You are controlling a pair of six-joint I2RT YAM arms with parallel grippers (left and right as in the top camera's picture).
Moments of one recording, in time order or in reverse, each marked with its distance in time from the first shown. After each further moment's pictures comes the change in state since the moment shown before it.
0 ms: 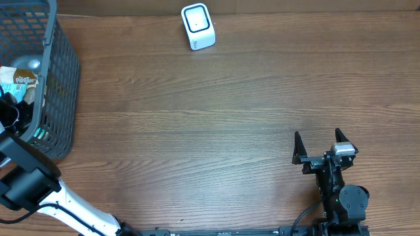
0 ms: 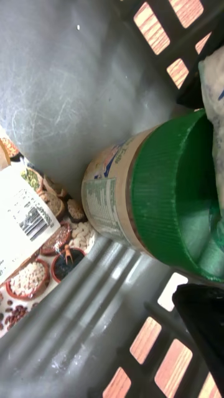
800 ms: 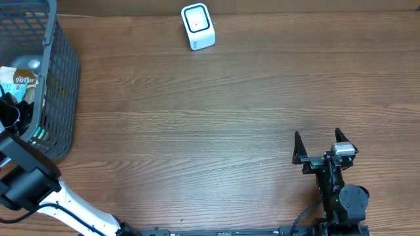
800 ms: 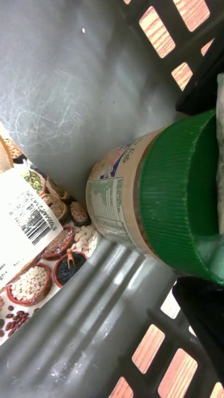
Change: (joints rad) left arm 0.000 0.000 -0.012 0.015 0.010 -0.017; right arm 0.000 0.000 0.000 0.000 0.000 0.000
